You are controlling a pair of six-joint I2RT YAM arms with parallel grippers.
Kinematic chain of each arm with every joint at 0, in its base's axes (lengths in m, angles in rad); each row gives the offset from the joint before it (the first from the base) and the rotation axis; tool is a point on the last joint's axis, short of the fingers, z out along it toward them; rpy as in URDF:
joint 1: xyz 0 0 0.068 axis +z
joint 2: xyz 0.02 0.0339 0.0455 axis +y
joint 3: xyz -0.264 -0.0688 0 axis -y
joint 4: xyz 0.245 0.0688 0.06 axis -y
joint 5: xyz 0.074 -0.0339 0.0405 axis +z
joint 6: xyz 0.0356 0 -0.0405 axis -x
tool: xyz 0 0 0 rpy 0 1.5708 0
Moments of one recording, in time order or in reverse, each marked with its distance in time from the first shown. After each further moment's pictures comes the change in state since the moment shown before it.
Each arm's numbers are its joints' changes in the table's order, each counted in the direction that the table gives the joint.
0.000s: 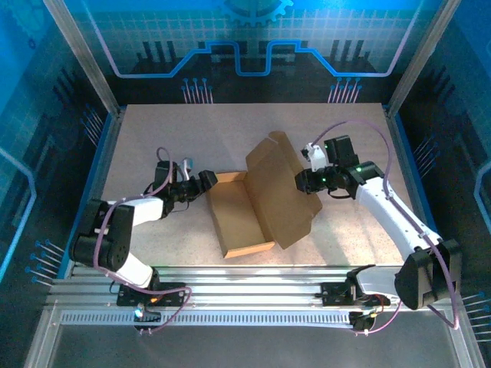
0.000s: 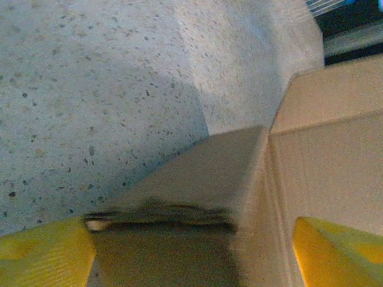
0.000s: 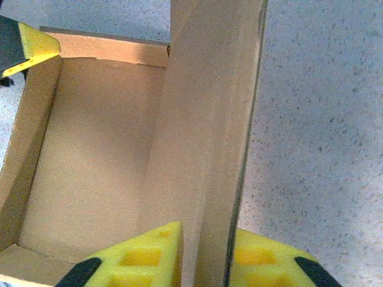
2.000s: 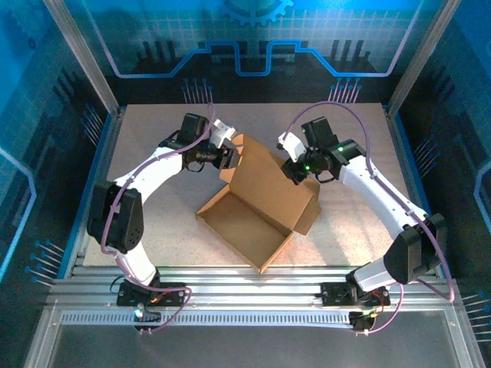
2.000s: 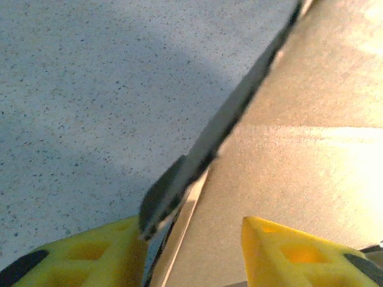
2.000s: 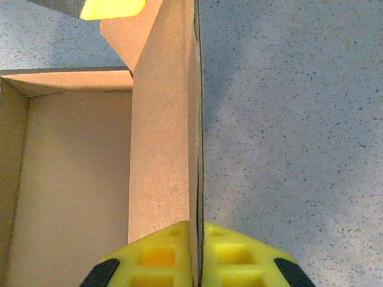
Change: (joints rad) left arm -0.174 0.211 0.716 -0.664 -0.034 -0.800; right arm 0.125 0.183 0.266 -0.105 -0.099 0.319
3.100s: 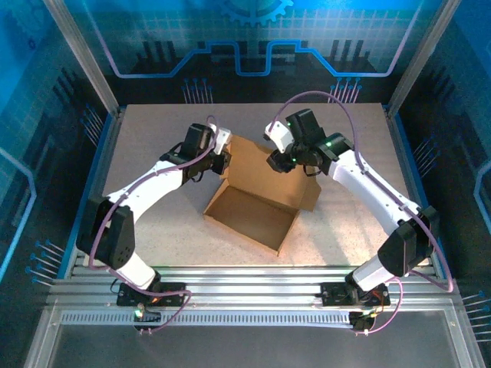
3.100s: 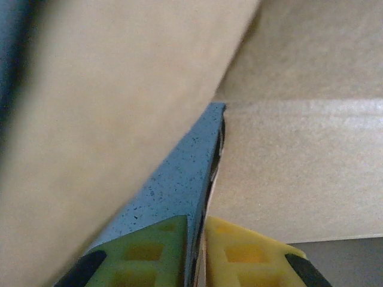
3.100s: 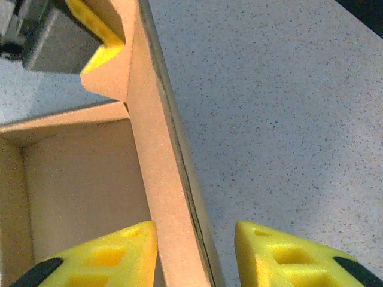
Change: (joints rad) left arm -0.090 -0.143 -0.161 0.096 0.455 0.117; right arm 0.097 0.068 0.137 0.037 -0.158 -0.027
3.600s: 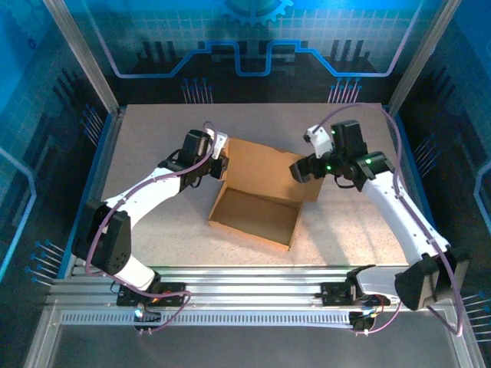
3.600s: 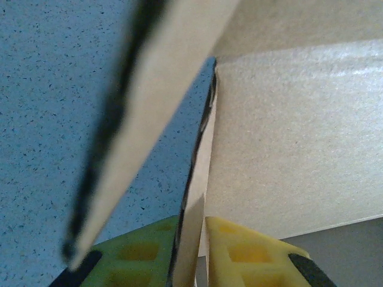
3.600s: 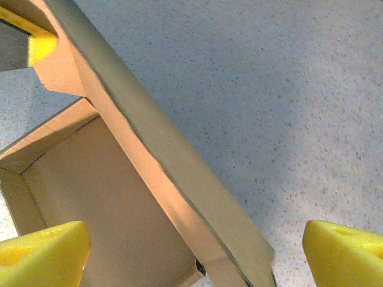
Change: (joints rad) left arm -0.003 -0.045 -0.089 0.067 0.029 0.009; right arm -0.257 -0.278 -0.281 0.045 0.150 -0.108
